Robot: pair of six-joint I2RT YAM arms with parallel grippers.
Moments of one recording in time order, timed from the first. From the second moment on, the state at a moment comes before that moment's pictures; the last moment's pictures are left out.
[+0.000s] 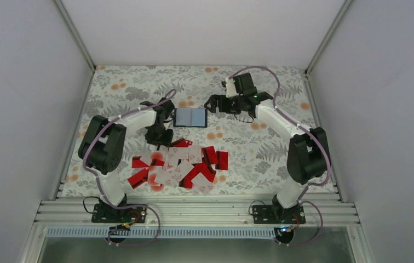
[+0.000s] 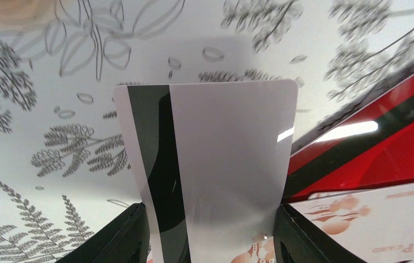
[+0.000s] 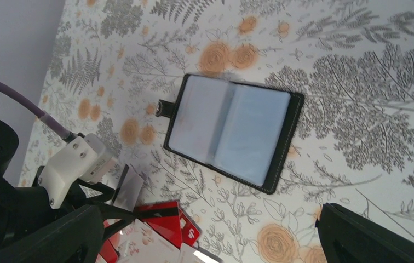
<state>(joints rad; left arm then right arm) -0.43 1.83 1.18 -0.92 0.04 -0.27 0.42 1.72 1.34 -0.46 -0.42 0.40</state>
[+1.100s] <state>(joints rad) -0.47 1.68 1.37 -0.75 0.38 -0.25 0.43 2.00 1.54 -0.60 -1.03 0.40</state>
